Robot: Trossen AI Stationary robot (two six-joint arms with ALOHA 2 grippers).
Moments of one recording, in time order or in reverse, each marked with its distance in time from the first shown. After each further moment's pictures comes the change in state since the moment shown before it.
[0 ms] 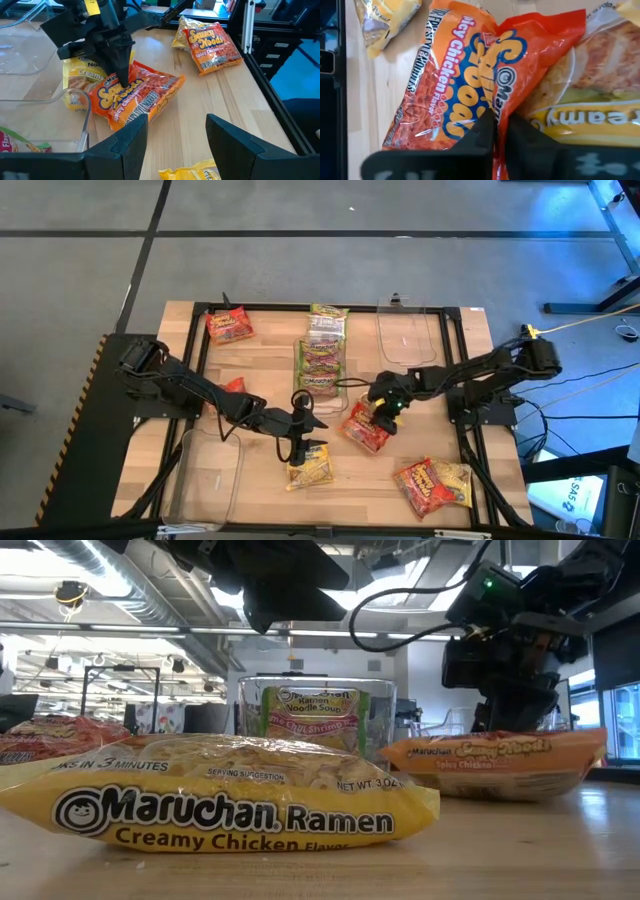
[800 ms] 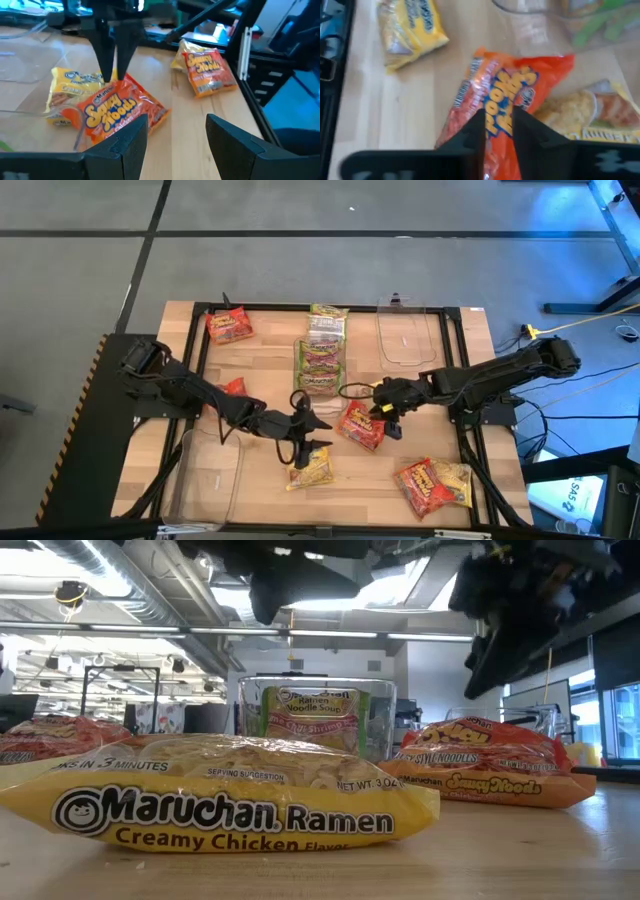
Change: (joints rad) left arm -0.029 0.024 0.021 0.088 -0.064 -0.068; right arm 0.169 -0.201 0.137 -0.219 0.292 -0.045
